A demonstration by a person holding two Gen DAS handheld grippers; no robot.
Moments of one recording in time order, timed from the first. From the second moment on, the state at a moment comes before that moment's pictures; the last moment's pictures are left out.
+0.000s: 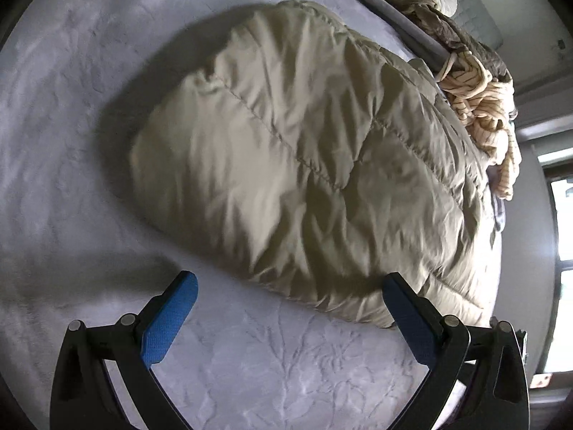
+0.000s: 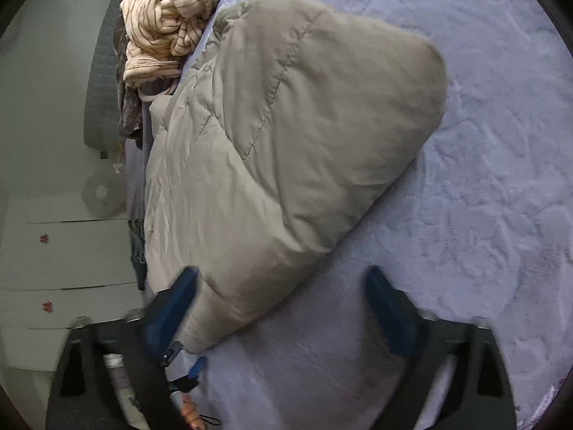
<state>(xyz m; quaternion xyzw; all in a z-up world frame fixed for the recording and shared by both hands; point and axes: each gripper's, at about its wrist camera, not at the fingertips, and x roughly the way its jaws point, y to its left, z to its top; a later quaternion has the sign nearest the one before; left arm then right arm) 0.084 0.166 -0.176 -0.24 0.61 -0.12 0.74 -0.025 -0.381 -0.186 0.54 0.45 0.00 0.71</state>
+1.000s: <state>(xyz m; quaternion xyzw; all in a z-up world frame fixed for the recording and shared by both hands) 0.145 0.143 -0.169 -0.25 0.55 -0.11 0.79 0.041 -0.370 -0.212 0.61 0.44 0.03 0.66</state>
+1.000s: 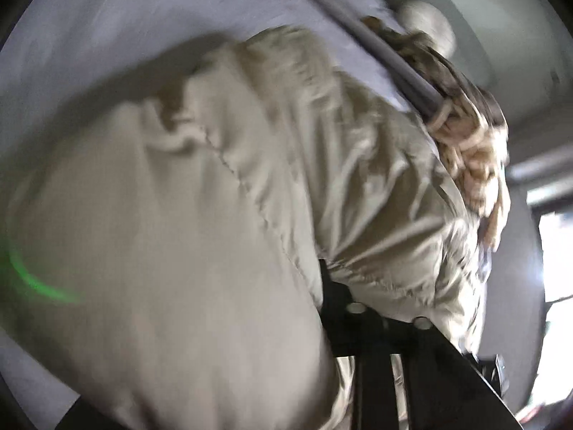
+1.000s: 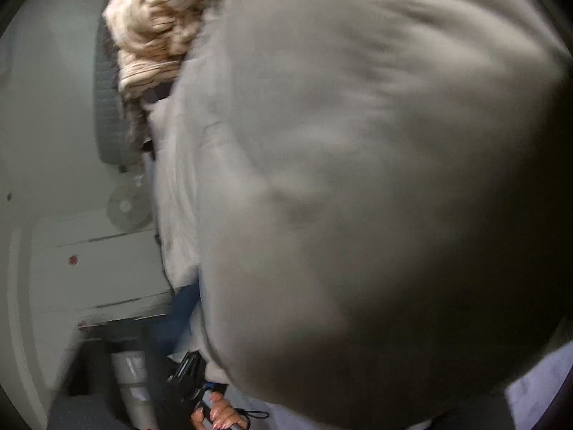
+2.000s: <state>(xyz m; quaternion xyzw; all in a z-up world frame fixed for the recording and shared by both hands) -0.056 0.189 -0.133 -0.14 0.61 -0.15 0.77 -0.142 -0.354 -0.189 0.59 0.48 0.04 0.64</state>
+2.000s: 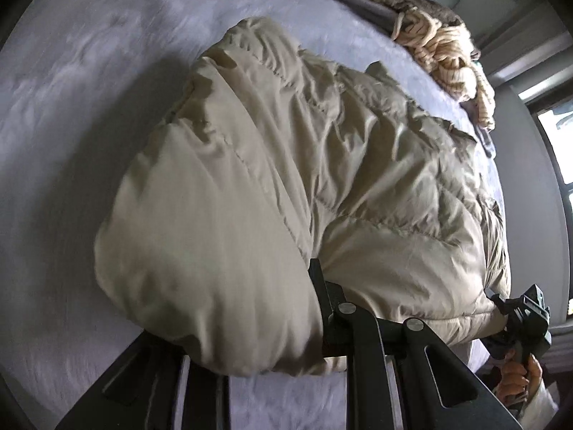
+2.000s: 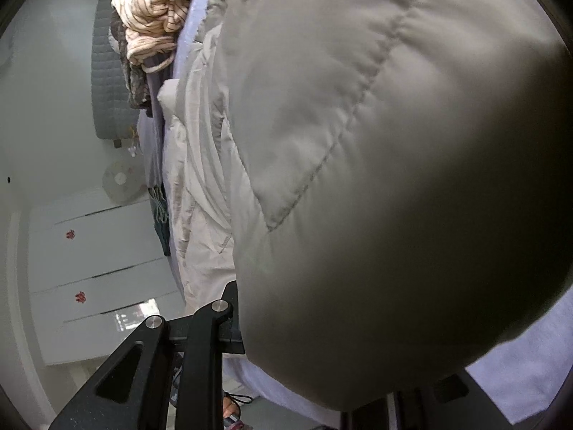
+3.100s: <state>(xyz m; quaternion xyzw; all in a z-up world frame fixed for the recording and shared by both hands) -0.069 0.163 -0.094 0.02 0.61 -0.06 0.79 -0.167 -0.370 -0.102 0.37 0.55 -0.03 0.74</state>
